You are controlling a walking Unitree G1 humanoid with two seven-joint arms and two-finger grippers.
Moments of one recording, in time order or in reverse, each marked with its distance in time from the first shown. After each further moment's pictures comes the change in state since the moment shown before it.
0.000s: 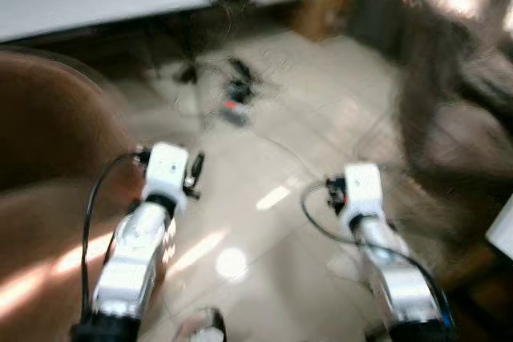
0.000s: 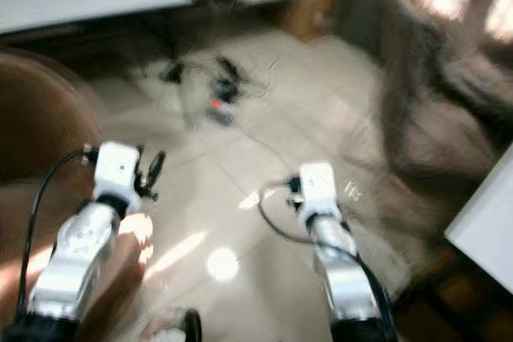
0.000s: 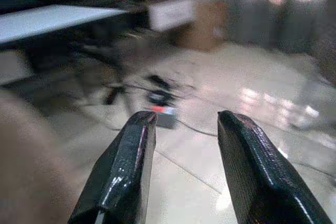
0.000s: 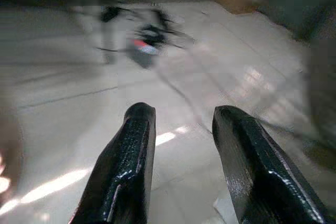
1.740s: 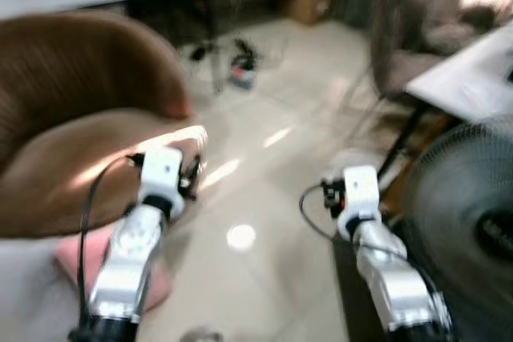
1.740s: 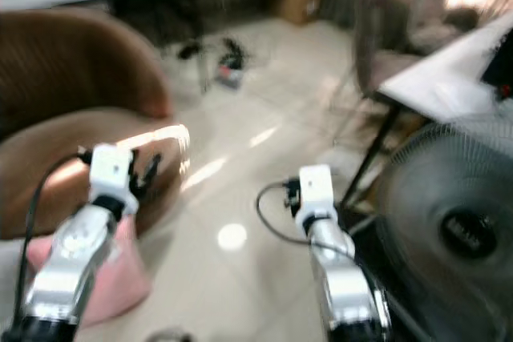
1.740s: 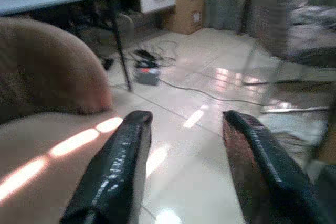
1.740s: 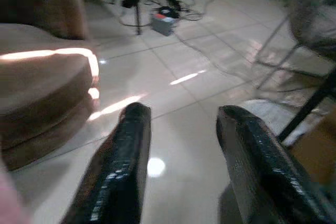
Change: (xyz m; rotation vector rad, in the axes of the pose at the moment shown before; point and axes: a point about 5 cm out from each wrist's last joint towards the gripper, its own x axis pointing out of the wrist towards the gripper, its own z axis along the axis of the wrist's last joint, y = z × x) left arm -0.005 -0.004 -0.013 -0.126 0.056 -0.037; right arm -0.003 0.004 -0.008 0.052 0.012 0.044
